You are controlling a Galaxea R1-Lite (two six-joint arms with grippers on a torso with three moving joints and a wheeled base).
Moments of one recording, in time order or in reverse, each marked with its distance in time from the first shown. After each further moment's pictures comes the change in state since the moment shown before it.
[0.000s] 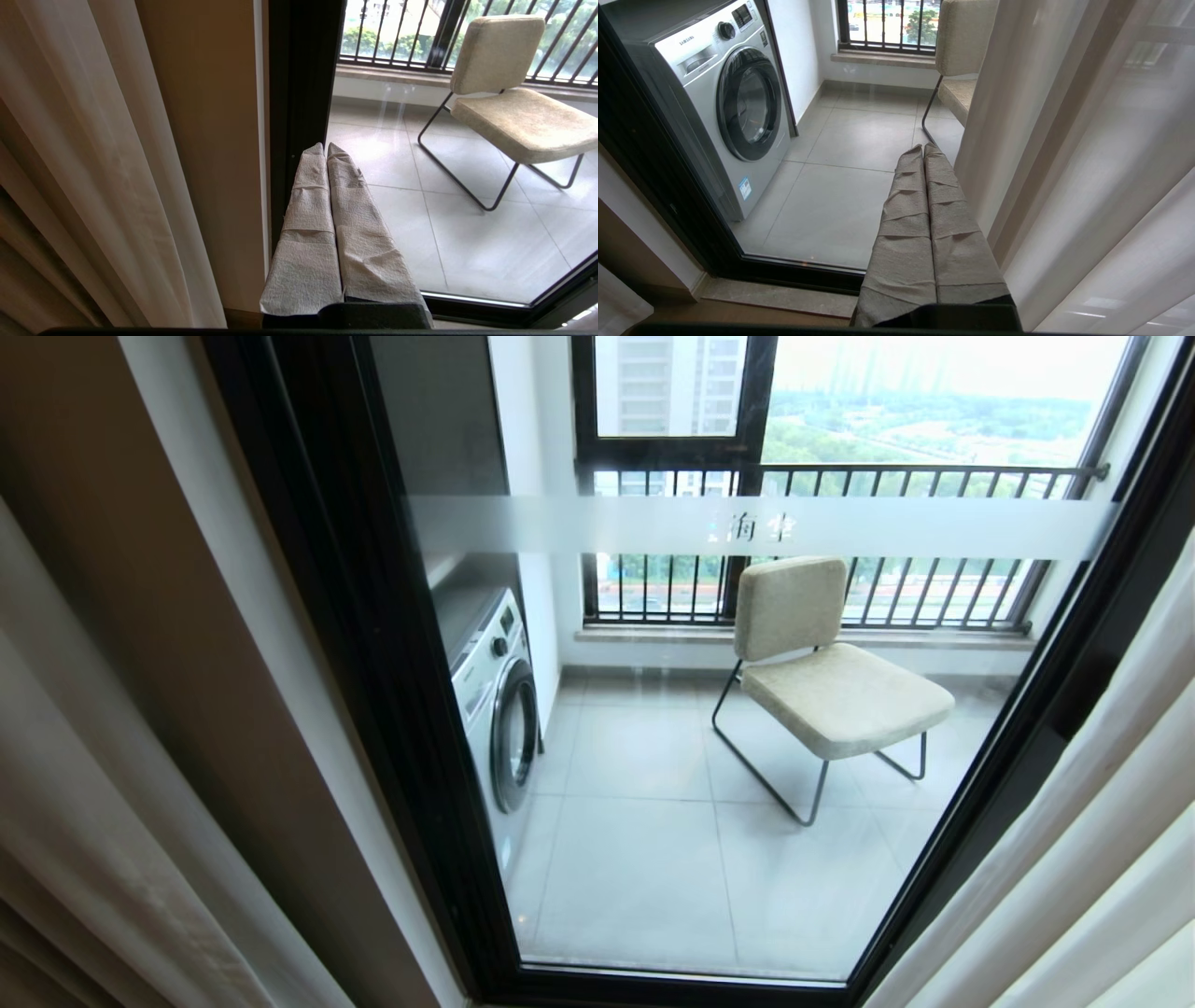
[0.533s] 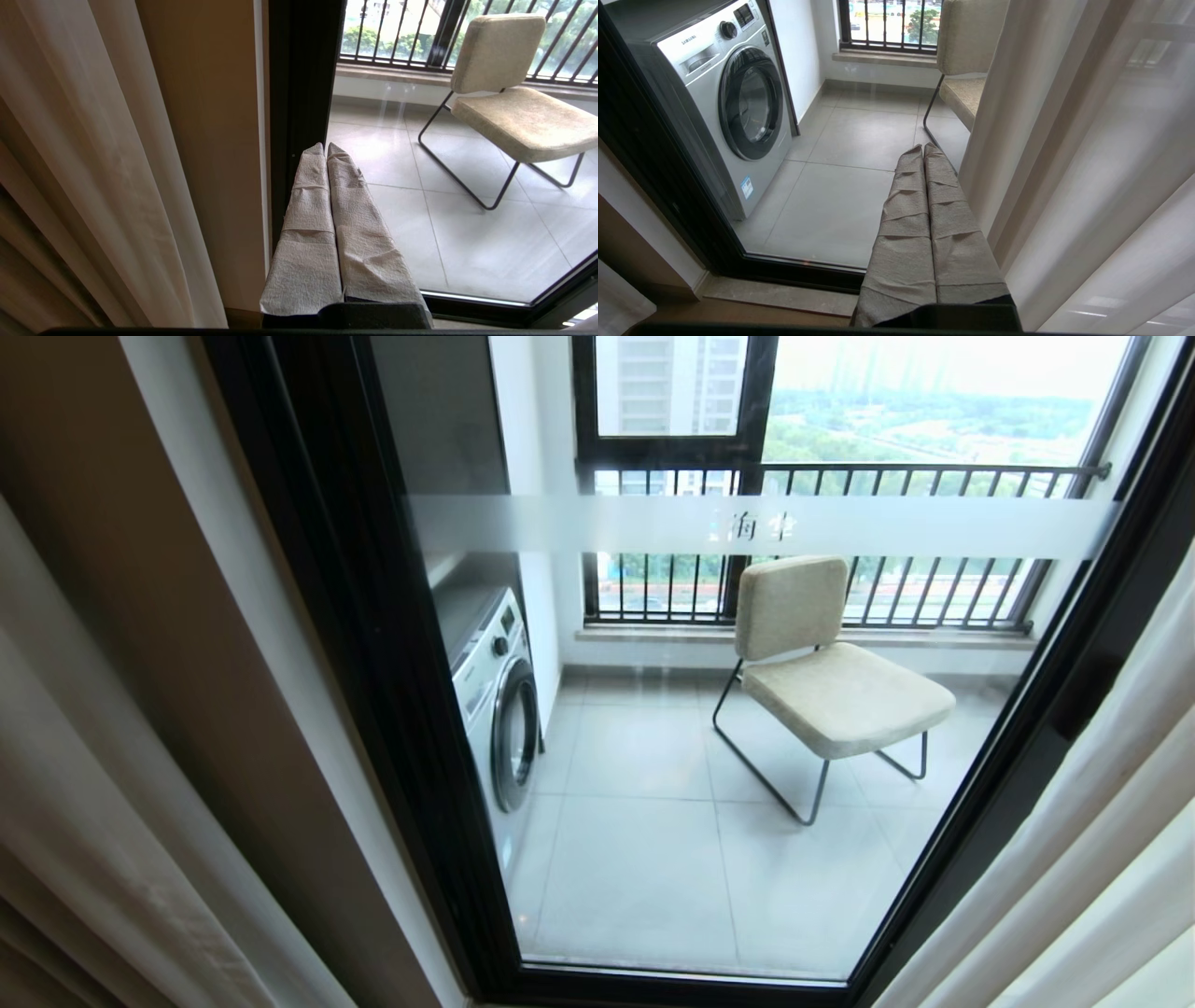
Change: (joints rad) left arm 0.000 0.000 0.000 0.001 0.000 0.001; right arm 0.000 0.000 0.000 0.000 0.000 0.001
